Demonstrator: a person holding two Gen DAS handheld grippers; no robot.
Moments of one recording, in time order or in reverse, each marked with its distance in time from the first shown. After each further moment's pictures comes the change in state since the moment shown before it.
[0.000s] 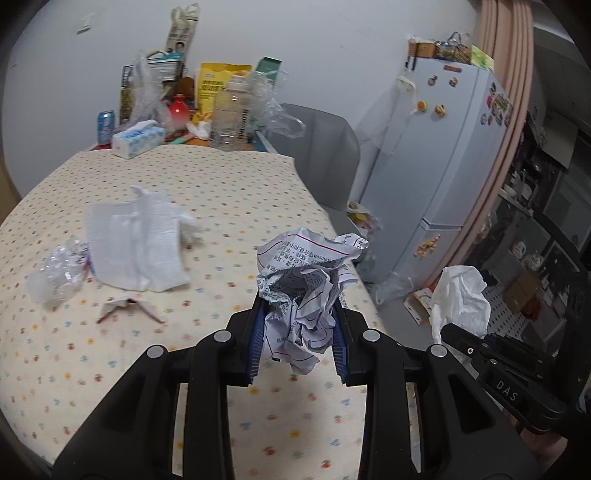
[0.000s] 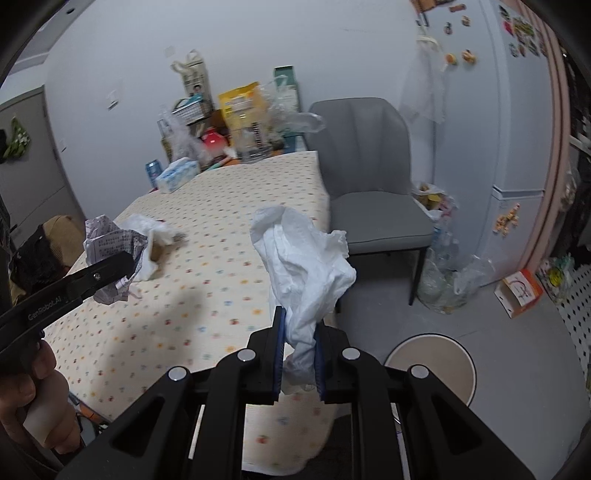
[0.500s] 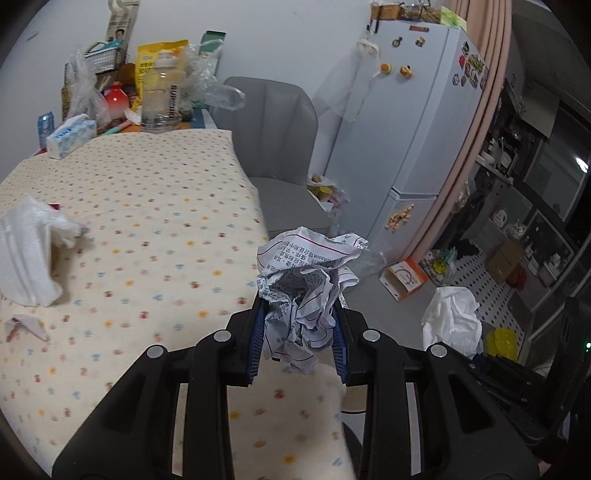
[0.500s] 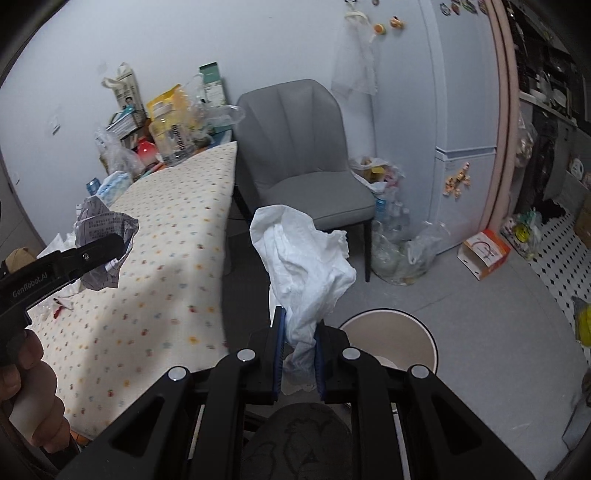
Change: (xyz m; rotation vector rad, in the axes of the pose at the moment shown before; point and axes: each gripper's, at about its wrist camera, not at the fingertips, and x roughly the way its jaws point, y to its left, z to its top) left arm 0.083 -0.092 0.001 0.076 0.101 -0.093; right arm 0.016 -0.103 -0.018 0.146 0.041 -0.135
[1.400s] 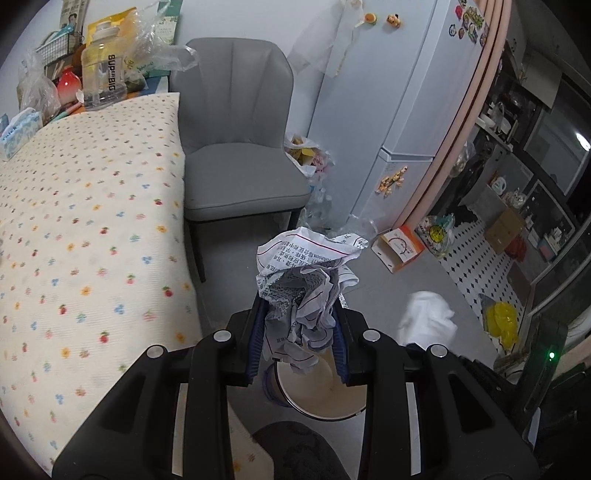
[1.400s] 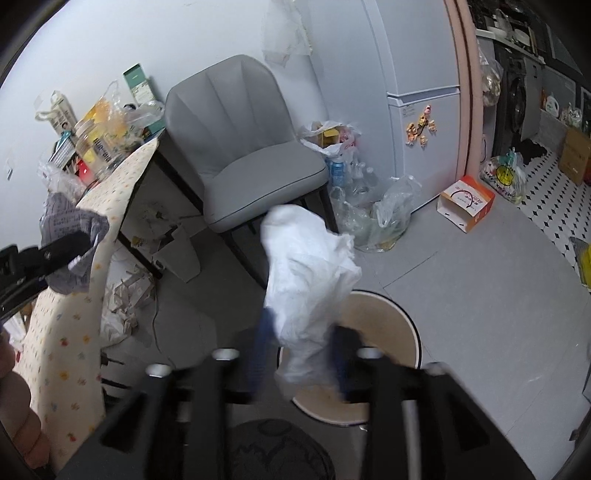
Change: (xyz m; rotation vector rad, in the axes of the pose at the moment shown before) left arm 0.105 -0.066 0.012 0.044 0.149 -0.018; right arm 0.103 -0.115 0.000 0.204 0.062 -0.040
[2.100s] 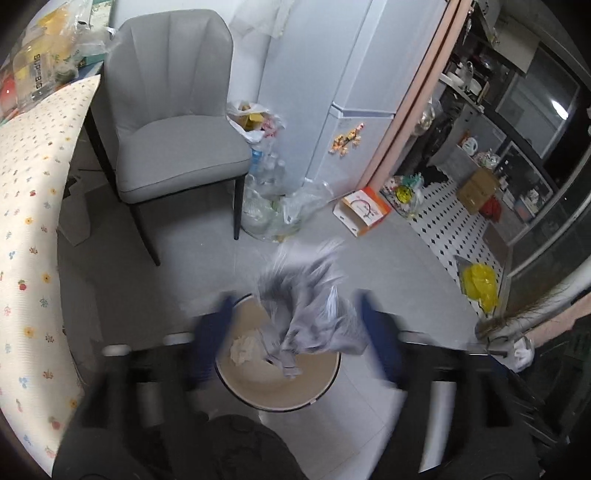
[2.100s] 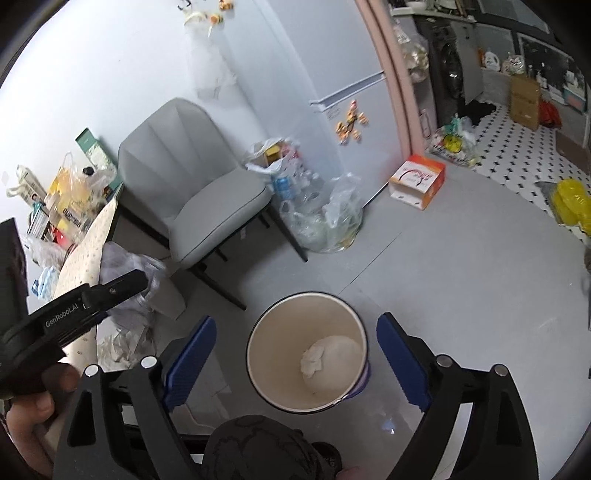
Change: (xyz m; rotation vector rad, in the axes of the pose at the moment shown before) left arm 0.049 -0.083 -0.010 0.079 0.105 -0.114; right arm -0.076 -0.088 -0.011 0.209 -0.062 -0.076
